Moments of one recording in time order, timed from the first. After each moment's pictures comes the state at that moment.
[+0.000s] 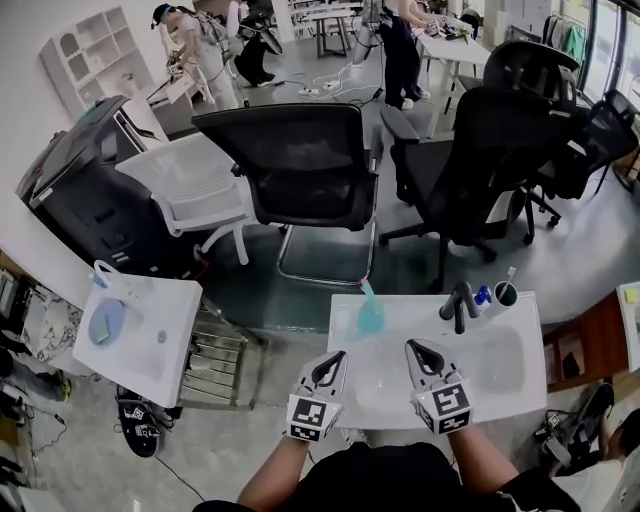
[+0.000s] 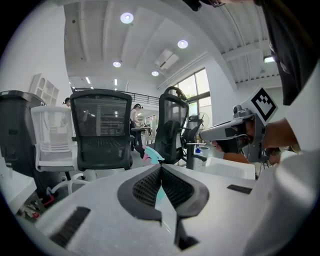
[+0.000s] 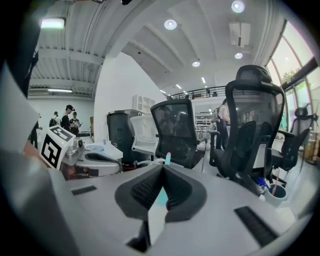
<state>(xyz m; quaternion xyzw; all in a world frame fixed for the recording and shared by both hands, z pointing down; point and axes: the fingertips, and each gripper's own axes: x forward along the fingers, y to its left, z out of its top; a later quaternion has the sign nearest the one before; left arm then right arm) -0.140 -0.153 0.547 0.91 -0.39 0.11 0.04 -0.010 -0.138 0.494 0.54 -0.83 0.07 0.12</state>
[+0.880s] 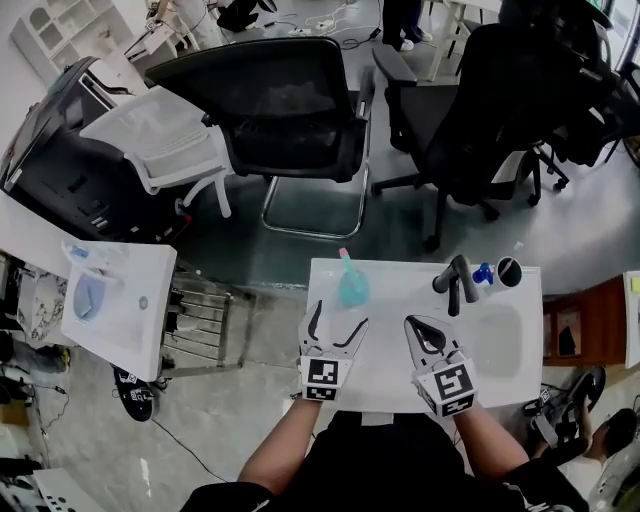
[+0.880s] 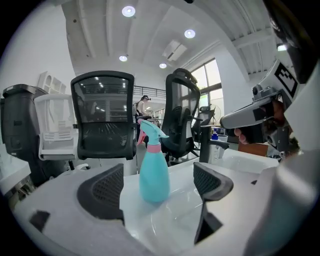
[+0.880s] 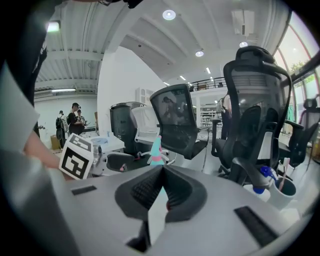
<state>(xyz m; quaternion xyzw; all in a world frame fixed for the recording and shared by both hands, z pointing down) -0.079 -0.213 0.626 0.88 -0.44 0.14 0.06 0.035 -0.164 0.545 0.50 -0.84 0.10 0.16</state>
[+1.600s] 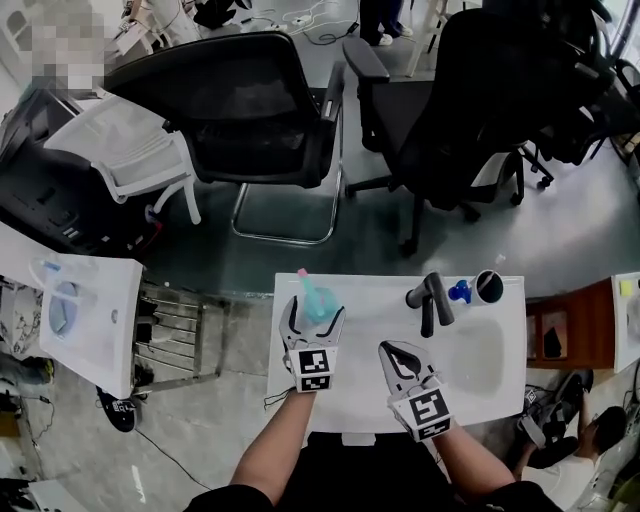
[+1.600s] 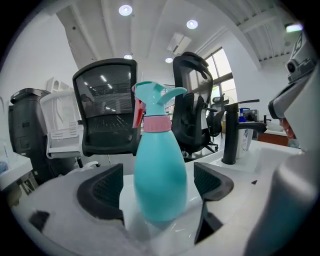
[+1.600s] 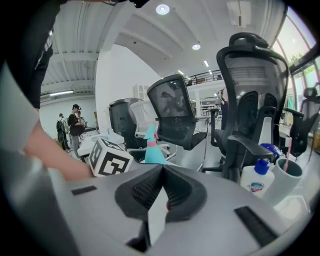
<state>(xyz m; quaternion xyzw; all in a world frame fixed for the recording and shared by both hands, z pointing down) -0.048 -0.281 0.682 0.84 -0.51 0.17 0.06 0.055 -0.160 0.592 0.49 -0.84 0.13 0.17</state>
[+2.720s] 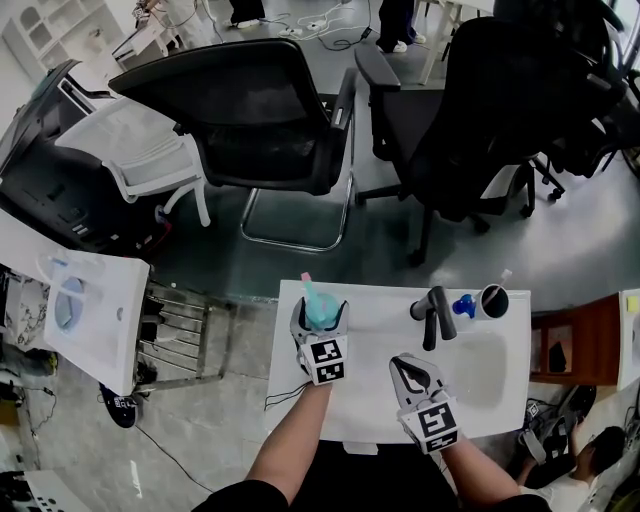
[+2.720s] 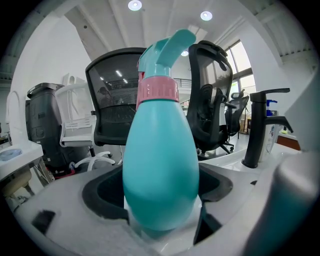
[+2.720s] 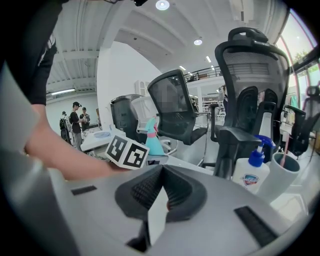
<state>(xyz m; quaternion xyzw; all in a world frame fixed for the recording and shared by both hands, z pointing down) -0.049 -0.311 0.710 0.79 -0.58 0.17 0.11 0.074 -0.150 0.606 0.48 -0.84 0.15 0.19</state>
